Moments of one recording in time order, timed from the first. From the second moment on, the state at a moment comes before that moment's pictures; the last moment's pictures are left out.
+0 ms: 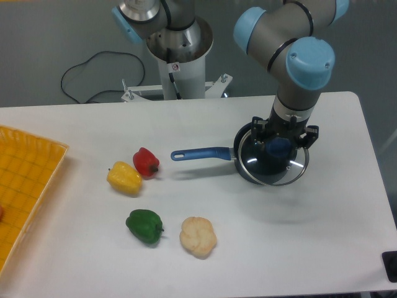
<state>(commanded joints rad) 2.70 -1.86 -1.52 -1.33 1.56 0.84</state>
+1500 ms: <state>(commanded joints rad) 2.61 -2.13 -1.33 -1.23 1.56 0.79</state>
